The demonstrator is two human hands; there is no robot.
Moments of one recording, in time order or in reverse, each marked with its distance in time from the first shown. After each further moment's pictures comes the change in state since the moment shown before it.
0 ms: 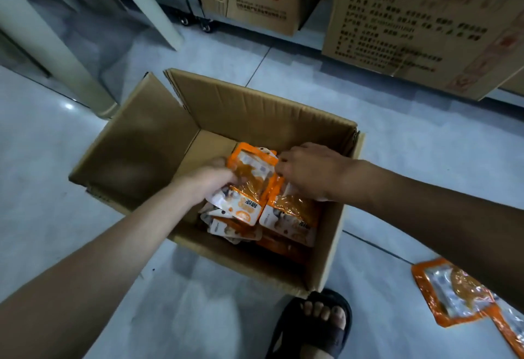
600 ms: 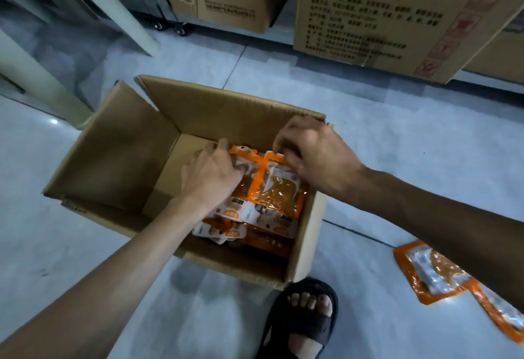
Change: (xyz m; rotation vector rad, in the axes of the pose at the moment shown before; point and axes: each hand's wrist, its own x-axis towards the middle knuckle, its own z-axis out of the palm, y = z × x) left_hand -0.061 0.045 0.038 0.657 0.332 0.344; right_hand -0.057 0.010 -0.006 0.616 0.554 0.336
